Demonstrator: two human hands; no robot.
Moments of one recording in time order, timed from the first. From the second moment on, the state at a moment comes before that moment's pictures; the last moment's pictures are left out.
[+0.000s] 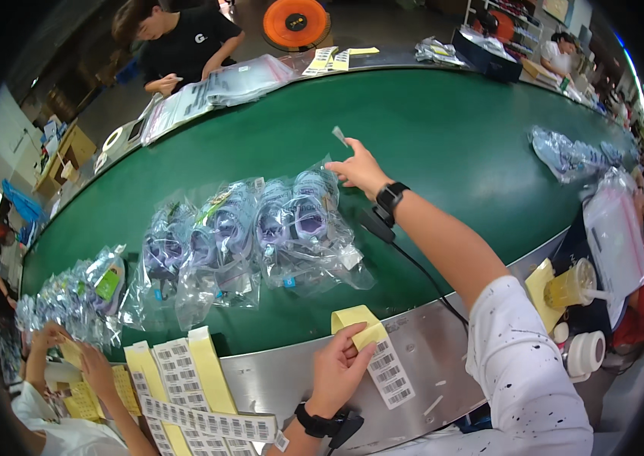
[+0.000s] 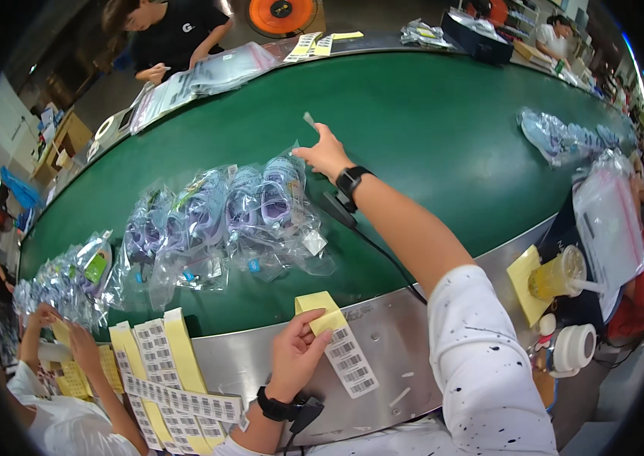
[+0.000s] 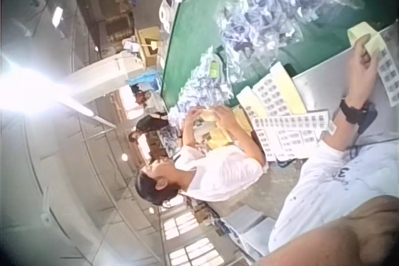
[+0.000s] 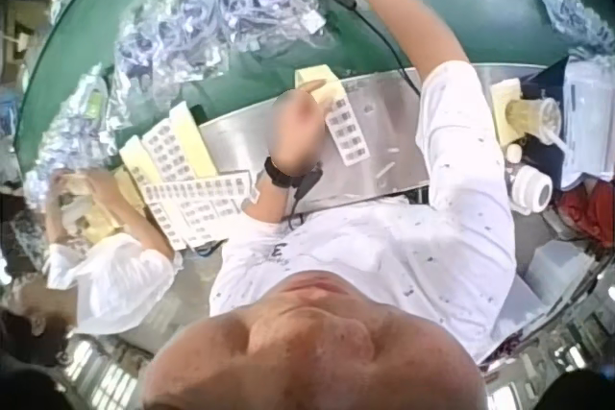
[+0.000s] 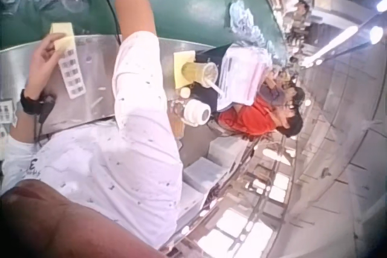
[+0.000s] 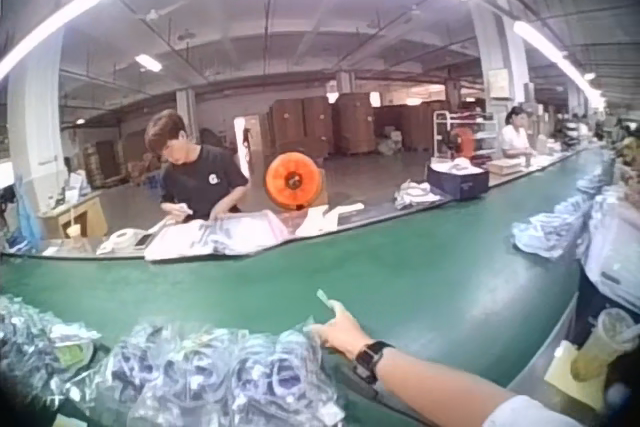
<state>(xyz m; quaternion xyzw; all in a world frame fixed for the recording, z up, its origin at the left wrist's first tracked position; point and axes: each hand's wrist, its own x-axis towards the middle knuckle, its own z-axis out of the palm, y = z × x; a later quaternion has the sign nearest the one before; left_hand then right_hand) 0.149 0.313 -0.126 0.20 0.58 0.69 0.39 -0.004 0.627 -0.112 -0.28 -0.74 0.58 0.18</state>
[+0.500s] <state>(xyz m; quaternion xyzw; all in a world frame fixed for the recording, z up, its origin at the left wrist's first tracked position) 0.148 0.316 -0.121 0.19 0.57 0.68 0.41 0.009 0.709 -0.122 -0.34 -0.62 0.70 0.08</state>
